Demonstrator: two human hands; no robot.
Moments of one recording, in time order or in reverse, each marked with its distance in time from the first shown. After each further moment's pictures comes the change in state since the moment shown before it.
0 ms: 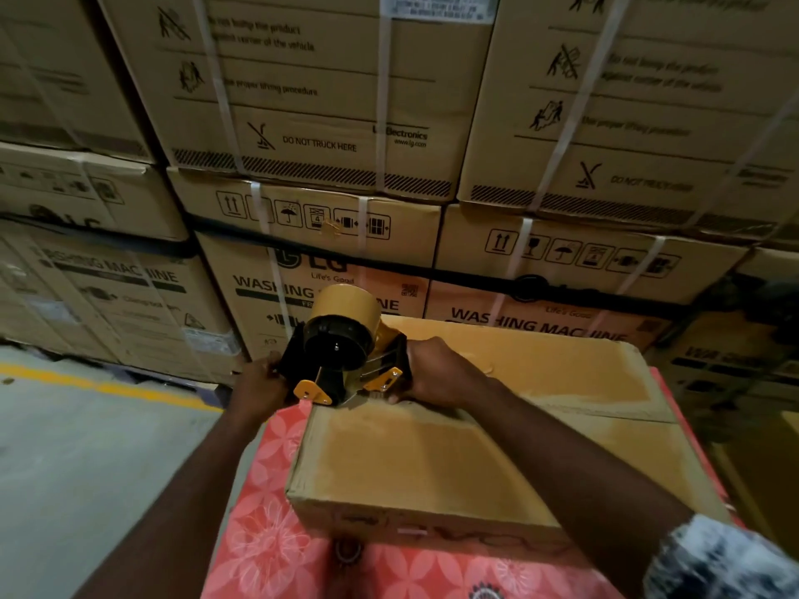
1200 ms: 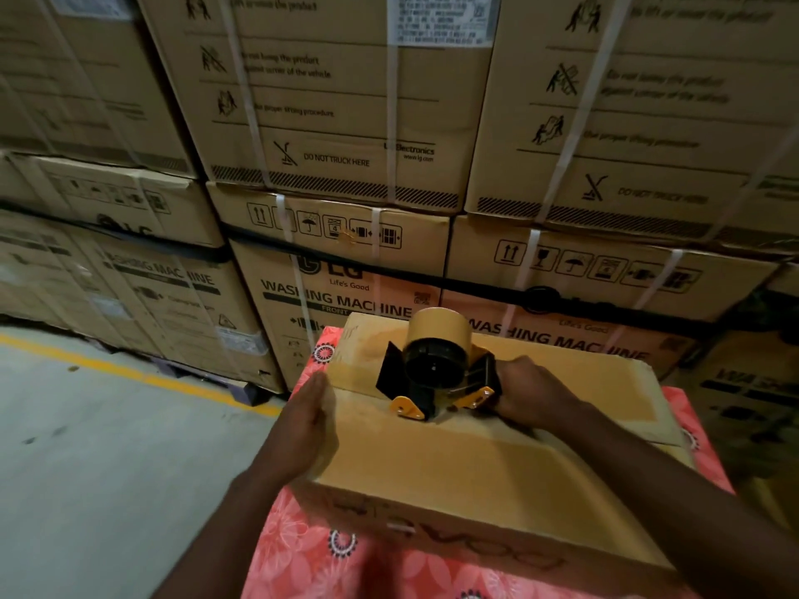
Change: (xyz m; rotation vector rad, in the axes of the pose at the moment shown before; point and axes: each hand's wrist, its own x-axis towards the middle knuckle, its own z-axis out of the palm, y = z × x) left_hand -0.068 -0.022 0.041 0.438 -0.085 0.379; right_hand -0.093 0.078 -0.058 -0.117 -0.007 0.191
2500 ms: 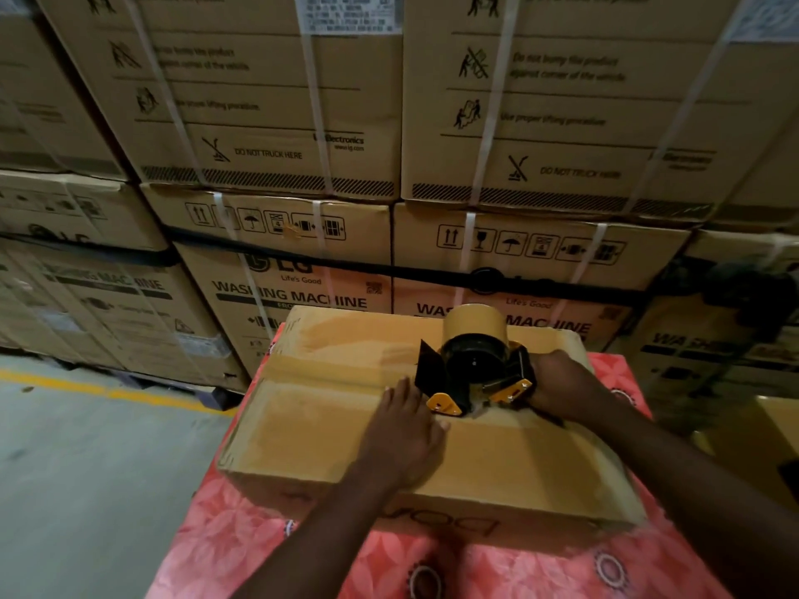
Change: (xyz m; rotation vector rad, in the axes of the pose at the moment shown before) left_hand -0.010 0.149 0.153 0.544 -0.304 0.287; right_hand -0.062 0.137 -0.014 -0.050 0.057 0.065
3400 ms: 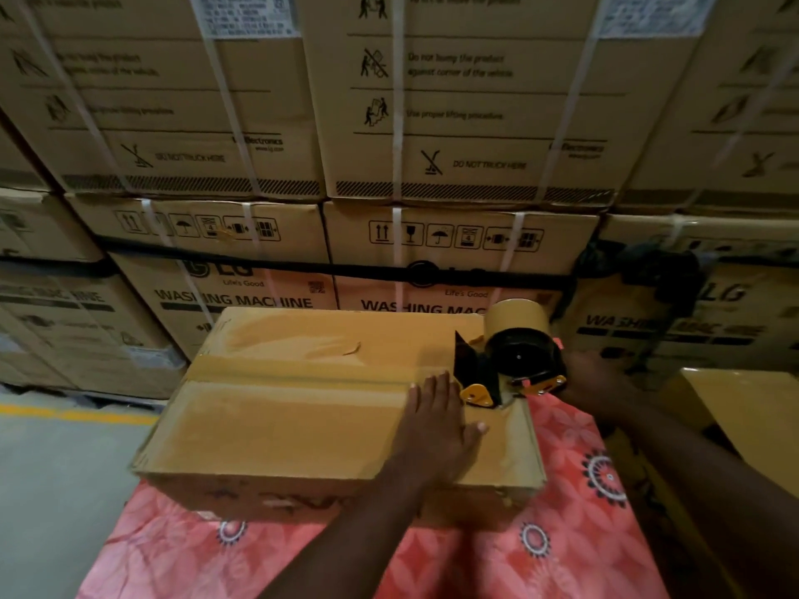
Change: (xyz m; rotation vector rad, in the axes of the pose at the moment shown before) left_hand 0.035 0.157 0.029 0.031 -0.073 0.068; right_hand -0.098 0.118 -0.041 0.072 0.108 0.046
